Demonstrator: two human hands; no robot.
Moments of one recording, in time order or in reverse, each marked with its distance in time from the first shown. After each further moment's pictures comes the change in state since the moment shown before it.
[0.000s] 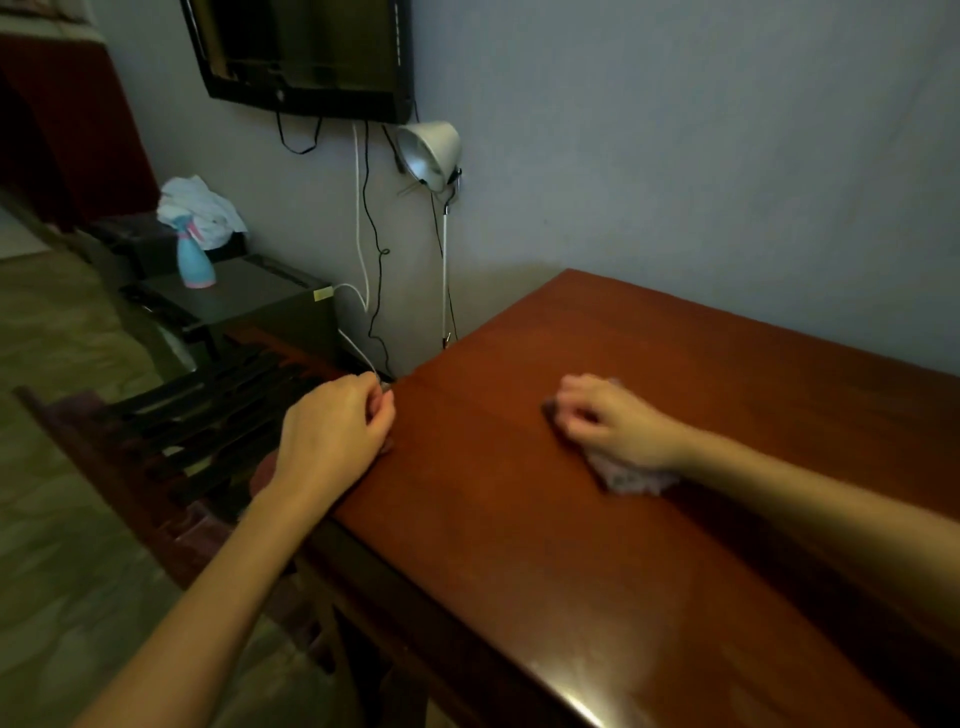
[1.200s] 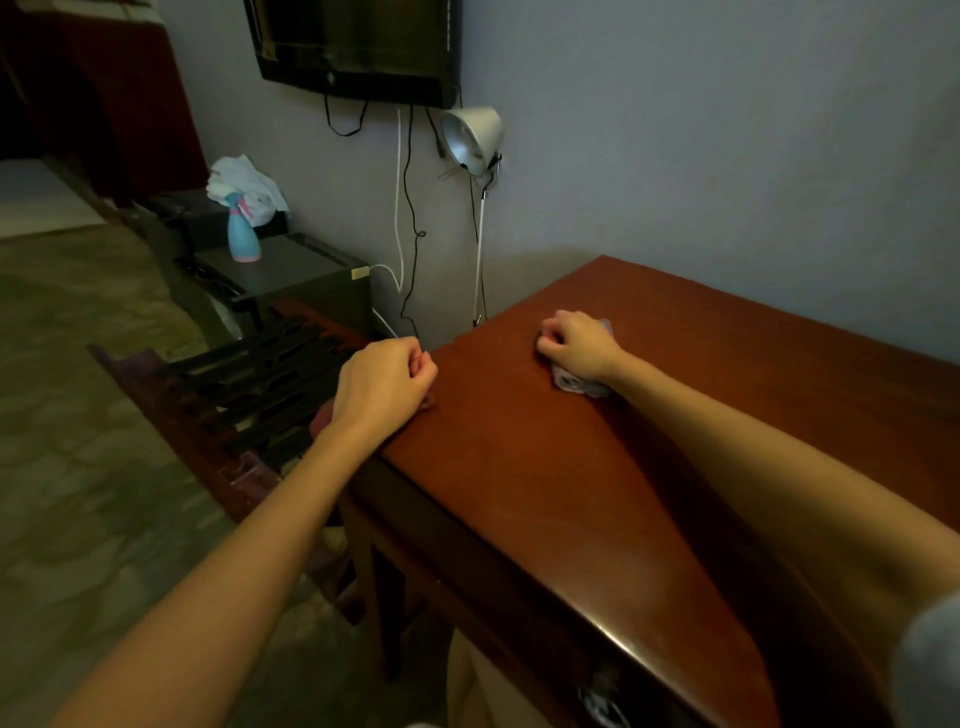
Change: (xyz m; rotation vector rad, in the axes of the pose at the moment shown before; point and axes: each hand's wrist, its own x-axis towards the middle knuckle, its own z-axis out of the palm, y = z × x) left_hand -0.001 0.002 -0.004 -0.107 -0.018 -0.098; right_hand 0.089 0.013 0.016 -0.123 0.112 0.294
